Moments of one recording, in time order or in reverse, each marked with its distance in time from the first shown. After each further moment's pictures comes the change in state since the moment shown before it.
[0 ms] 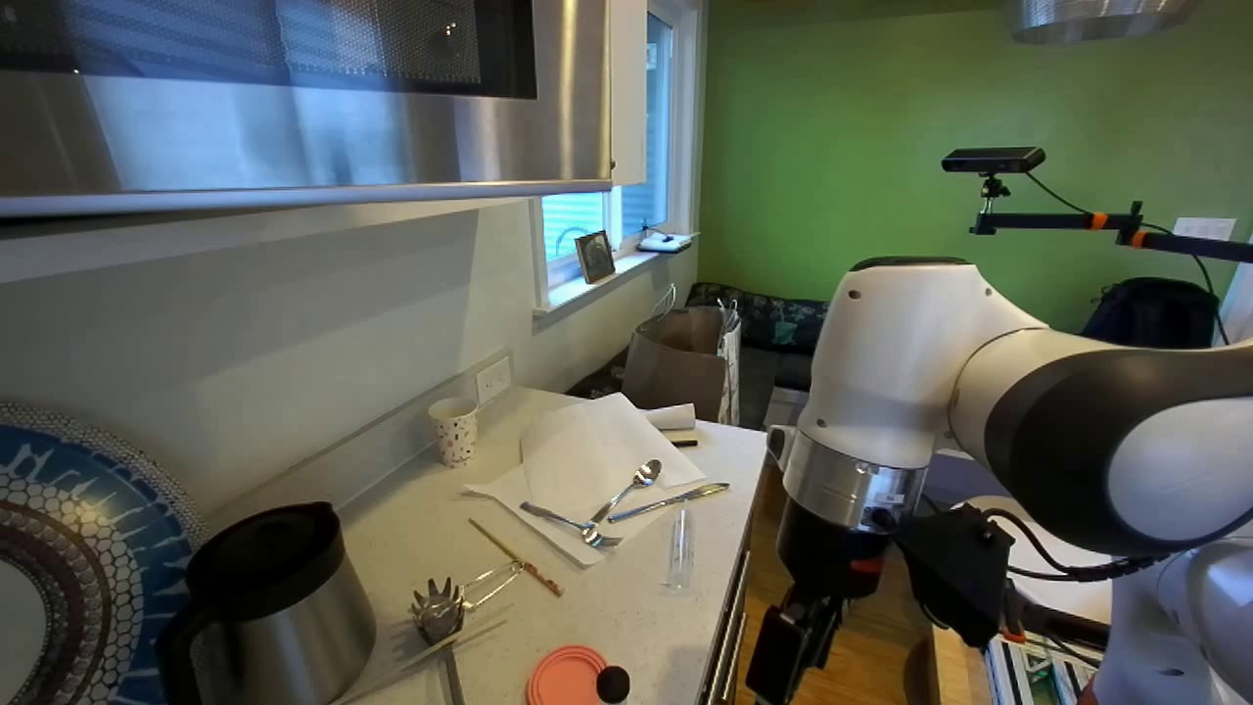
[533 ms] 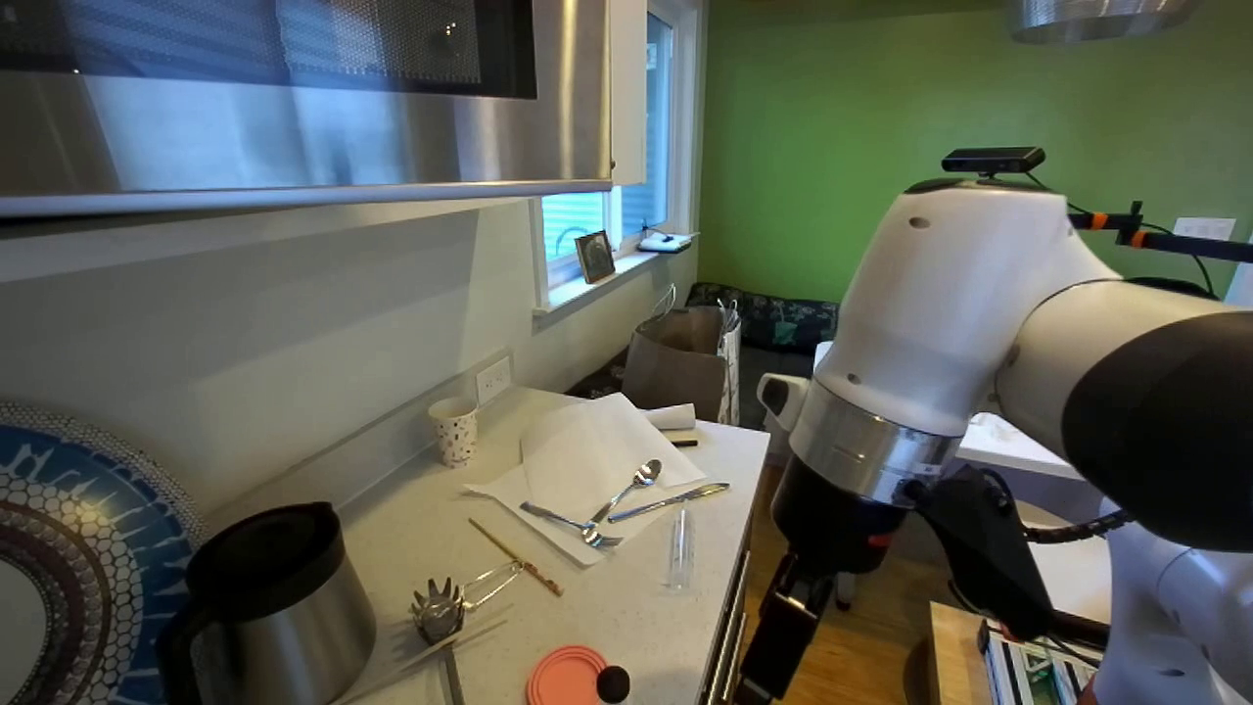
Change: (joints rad) arm 0.015 -0.016 0.049 0.108 -0.119 -0.001 -0.028
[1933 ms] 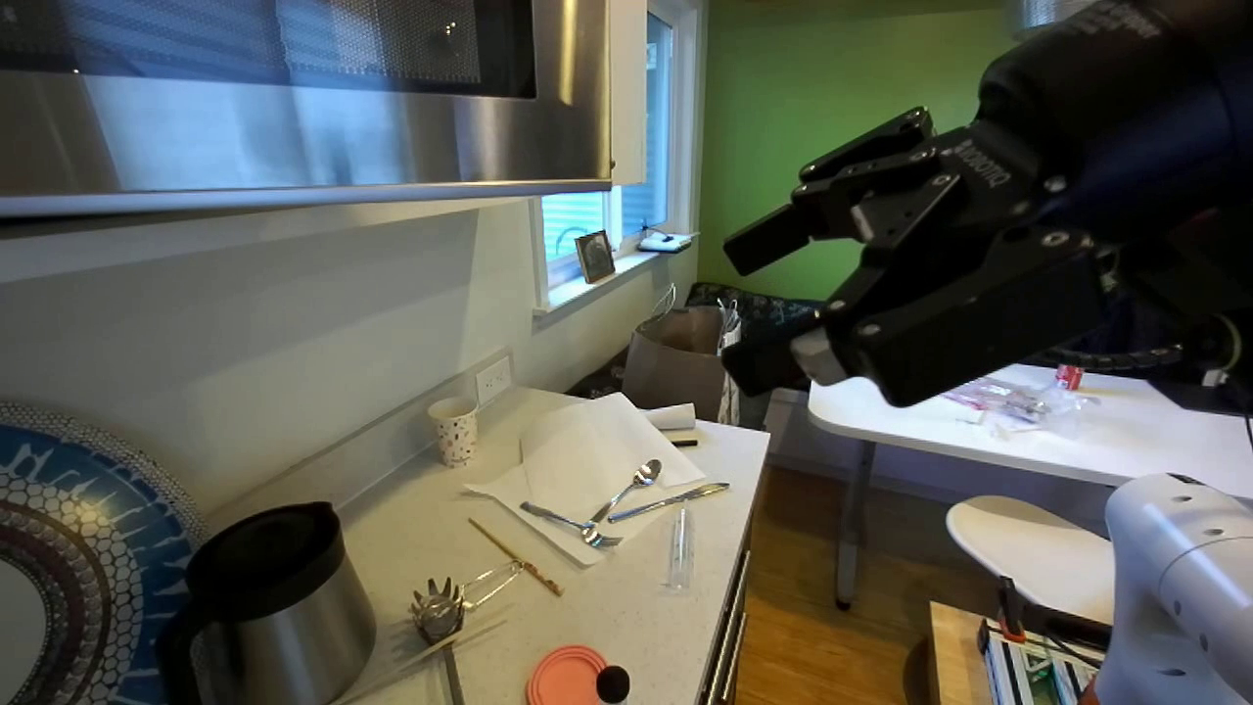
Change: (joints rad) arm -0.034 -0.157 0.133 0.290 -0.505 0.227 -0.148
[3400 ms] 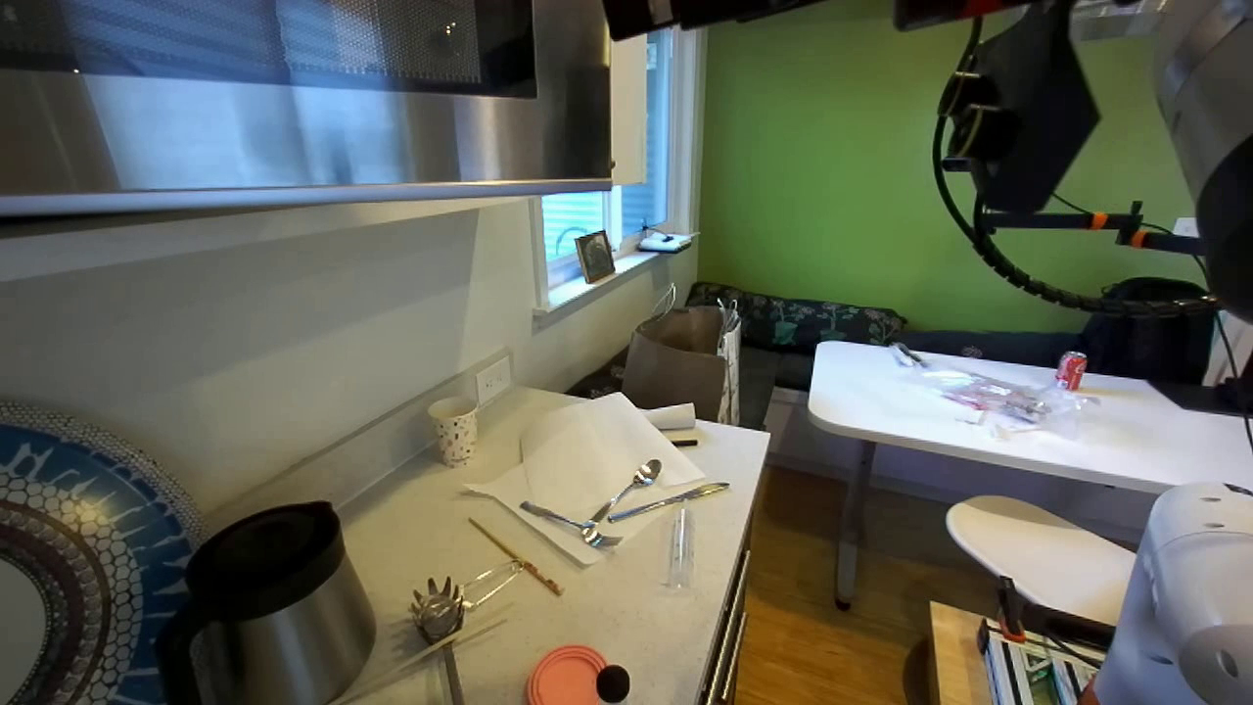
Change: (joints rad) arm -0.414 -0.030 0.082 0.088 -0.033 0.366 0.048
